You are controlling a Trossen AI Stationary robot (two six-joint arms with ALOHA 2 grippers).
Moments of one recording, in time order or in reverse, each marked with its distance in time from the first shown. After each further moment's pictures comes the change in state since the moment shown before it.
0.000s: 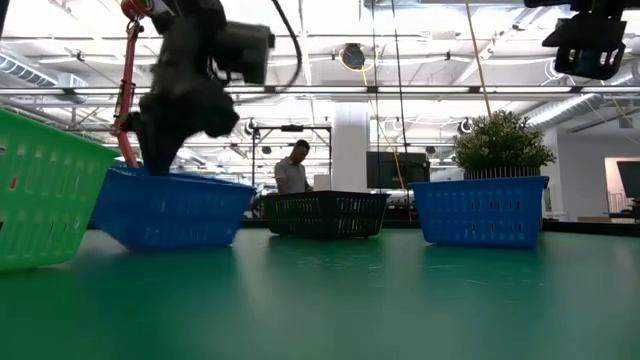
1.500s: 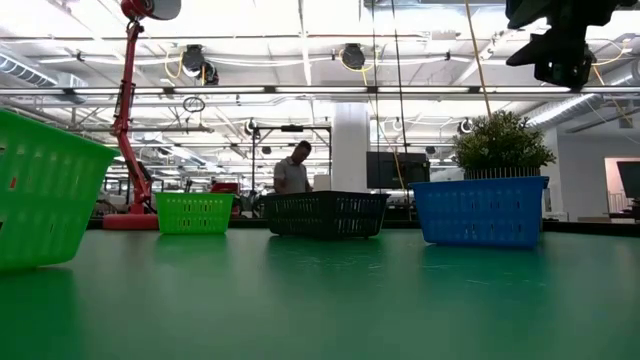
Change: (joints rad) left arm -0.385 -0.458 0.309 -0.430 0.238 0.522; right arm -0.108 0.001 0.000 -0.001 0.050 -0.079
